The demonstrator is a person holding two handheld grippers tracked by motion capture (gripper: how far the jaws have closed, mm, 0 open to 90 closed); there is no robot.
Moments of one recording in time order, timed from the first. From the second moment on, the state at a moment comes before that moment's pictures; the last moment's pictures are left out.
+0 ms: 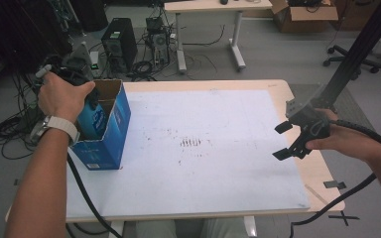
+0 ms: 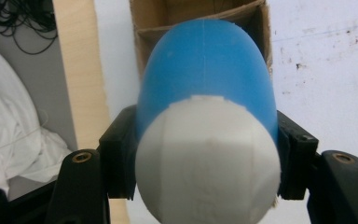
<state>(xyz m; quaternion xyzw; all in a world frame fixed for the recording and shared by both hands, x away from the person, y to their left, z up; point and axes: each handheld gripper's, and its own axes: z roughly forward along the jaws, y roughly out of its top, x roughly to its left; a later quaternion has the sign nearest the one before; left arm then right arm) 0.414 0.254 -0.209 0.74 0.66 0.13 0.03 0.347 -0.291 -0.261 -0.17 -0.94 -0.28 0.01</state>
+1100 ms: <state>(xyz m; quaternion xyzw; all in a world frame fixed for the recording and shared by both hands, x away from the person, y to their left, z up) 0.425 0.261 -0.279 0.75 0.65 0.11 0.02 0.349 -0.296 -0.274 -0.19 -0.94 -0.28 0.03</state>
